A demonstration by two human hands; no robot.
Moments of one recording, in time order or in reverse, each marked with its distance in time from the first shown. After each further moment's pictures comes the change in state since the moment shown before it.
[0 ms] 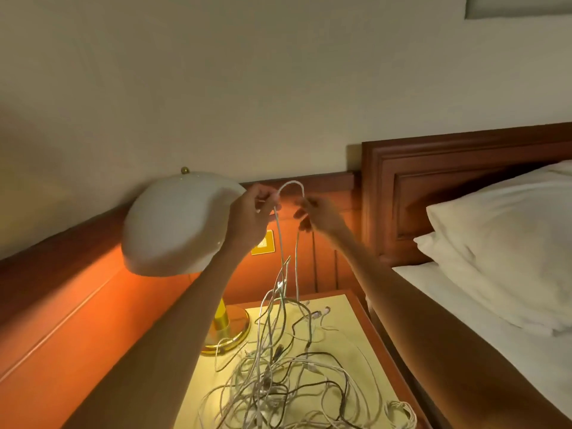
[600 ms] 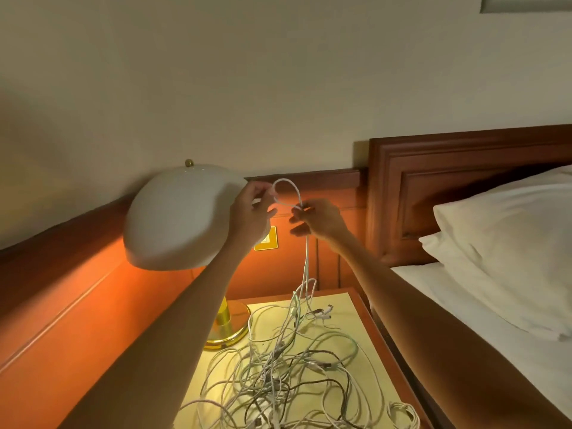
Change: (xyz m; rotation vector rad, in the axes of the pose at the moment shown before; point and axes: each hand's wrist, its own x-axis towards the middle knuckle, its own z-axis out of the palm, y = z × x) left_hand 0.006 -0.024 0.002 -0.228 0.068 -0.148; right_hand 0.002 0.005 0.013 0.033 -0.114 0.185
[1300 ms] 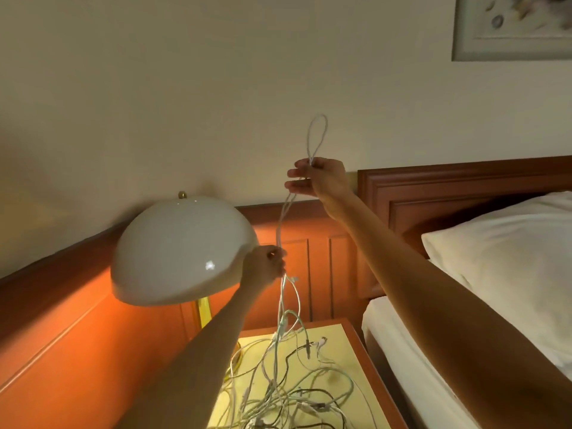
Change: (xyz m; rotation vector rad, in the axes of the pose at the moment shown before) left_hand -0.007 -0.031 0.033 0.258 -0.183 -0.314; right_hand 0.022 -0.112 -0.045 0.425 0.120 -0.252
